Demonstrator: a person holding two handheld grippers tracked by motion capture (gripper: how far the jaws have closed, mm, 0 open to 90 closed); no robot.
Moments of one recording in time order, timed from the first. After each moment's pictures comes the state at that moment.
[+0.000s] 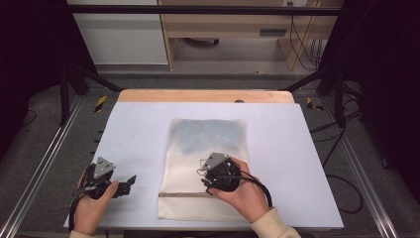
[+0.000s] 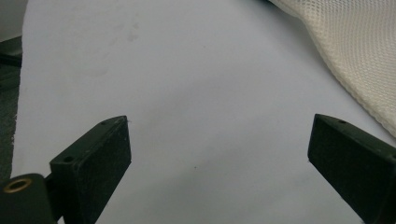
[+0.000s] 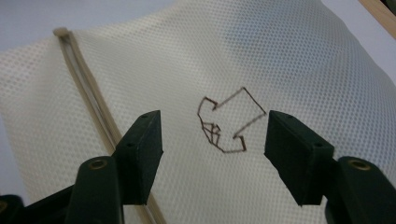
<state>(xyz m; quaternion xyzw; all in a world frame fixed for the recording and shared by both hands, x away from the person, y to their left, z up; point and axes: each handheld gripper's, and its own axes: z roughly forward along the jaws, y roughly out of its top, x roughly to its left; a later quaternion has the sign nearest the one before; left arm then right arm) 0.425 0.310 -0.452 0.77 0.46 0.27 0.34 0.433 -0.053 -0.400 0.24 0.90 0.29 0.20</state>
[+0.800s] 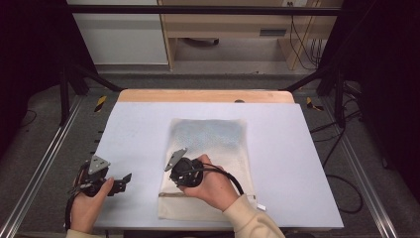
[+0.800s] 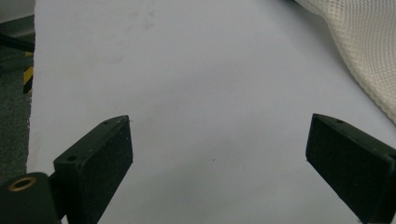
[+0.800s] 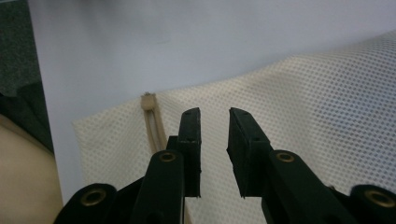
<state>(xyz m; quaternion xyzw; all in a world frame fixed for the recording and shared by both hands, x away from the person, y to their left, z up) 0.430 0.321 -0.449 0.77 0.48 0.26 0.33 0.444 0.030 -0.396 0.15 0.94 0.30 0.11</state>
